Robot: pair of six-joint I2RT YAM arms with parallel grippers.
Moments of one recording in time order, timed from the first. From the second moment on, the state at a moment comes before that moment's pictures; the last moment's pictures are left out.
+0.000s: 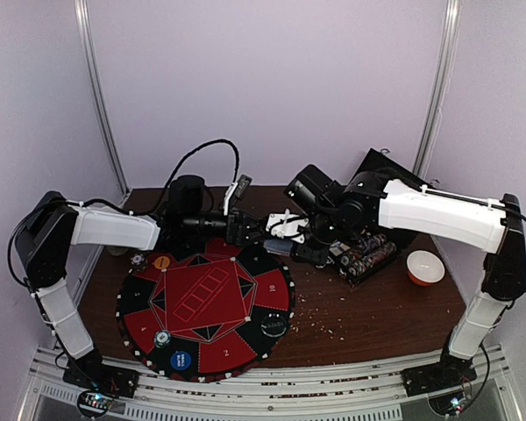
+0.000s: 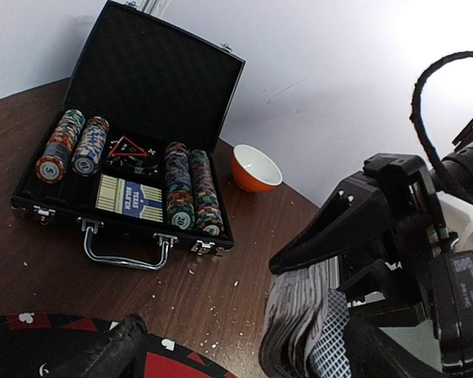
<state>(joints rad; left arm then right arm) -0.67 1.78 1.07 0.46 0.78 -0.38 0.96 1.72 1.55 -0.88 0.21 -0.45</state>
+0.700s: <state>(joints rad) -0.73 1.80 1.14 0.36 0.77 -0.24 0.97 1.74 1.58 -0.85 0.27 -0.49</state>
